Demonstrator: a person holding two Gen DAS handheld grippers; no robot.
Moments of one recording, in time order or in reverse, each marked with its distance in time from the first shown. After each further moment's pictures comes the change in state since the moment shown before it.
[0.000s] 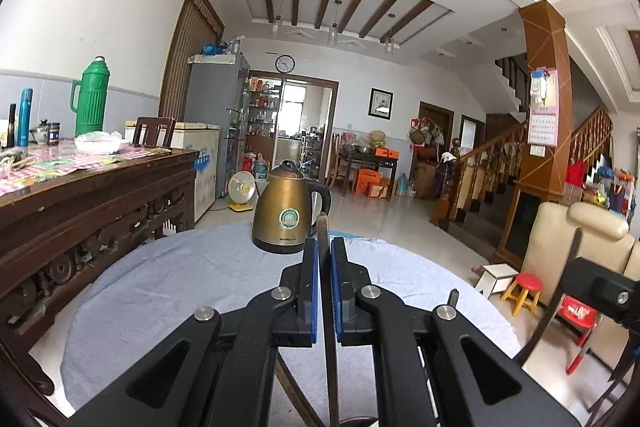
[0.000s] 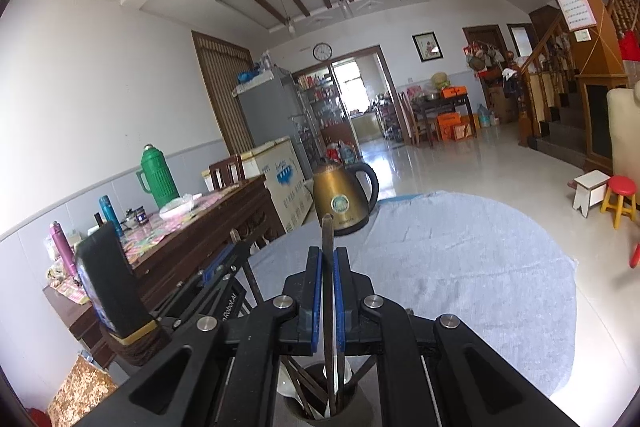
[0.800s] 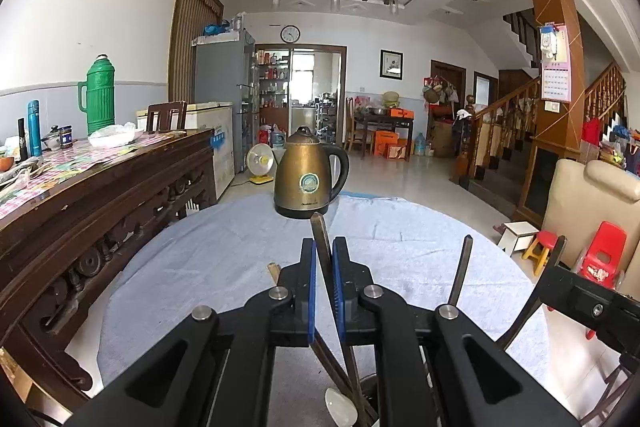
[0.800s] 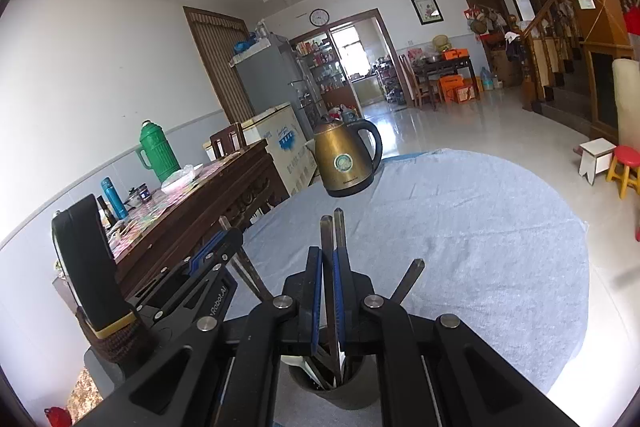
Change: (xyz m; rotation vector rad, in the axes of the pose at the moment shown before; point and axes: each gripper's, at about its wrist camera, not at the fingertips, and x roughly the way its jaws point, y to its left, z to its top) left arm -0.007 -0.001 -0.008 0.076 0.139 0.079; right arm 0.013 -0.005 -0.018 0.046 0.132 0.022
